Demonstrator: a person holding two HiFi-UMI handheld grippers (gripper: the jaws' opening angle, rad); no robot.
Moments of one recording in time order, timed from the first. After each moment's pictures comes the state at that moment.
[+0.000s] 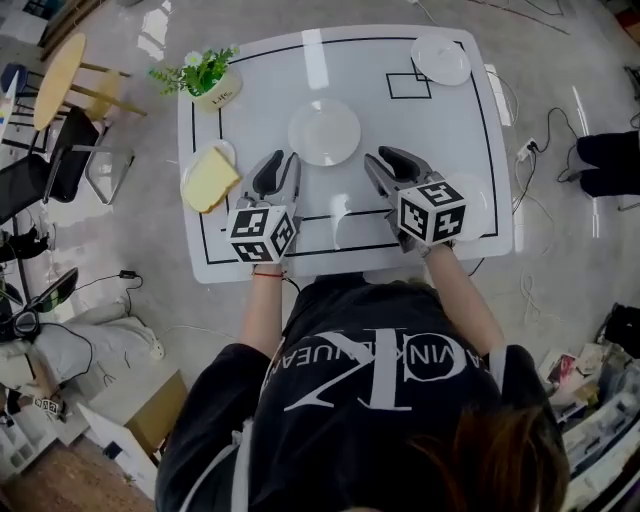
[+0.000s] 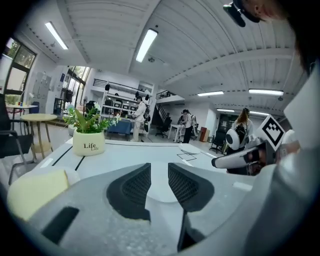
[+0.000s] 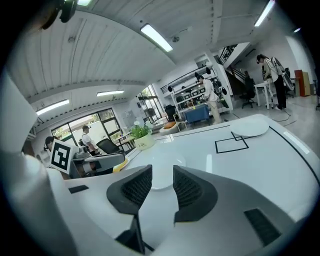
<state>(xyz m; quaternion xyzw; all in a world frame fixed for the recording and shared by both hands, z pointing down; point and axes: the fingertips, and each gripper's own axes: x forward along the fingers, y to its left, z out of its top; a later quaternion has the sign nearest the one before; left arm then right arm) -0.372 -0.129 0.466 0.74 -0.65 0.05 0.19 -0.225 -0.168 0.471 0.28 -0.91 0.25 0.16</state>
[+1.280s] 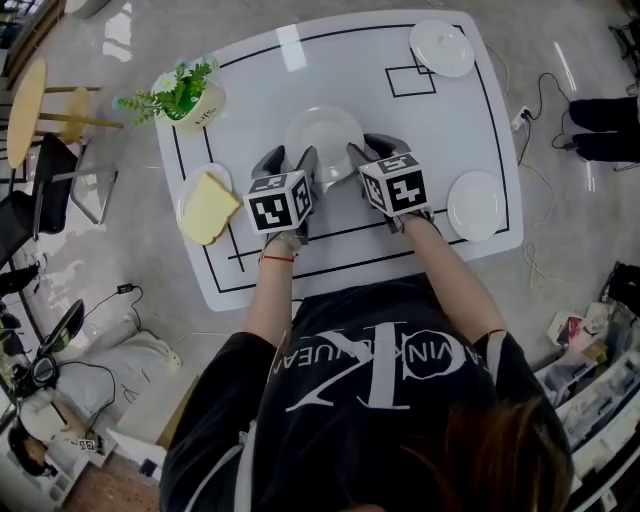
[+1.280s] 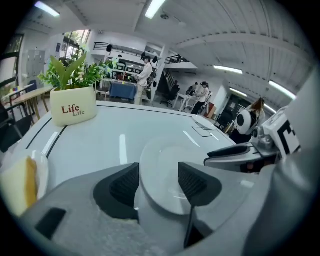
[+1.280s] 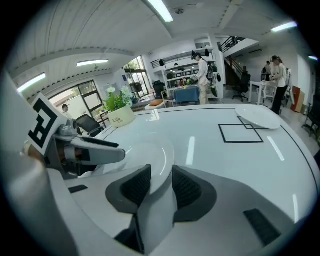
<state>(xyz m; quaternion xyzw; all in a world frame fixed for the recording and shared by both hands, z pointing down) -0.384 -0.201 0.560 0.69 -0.60 0.17 0.37 -0.275 -0.228 0.557 0.33 -0.85 0.25 0.32</state>
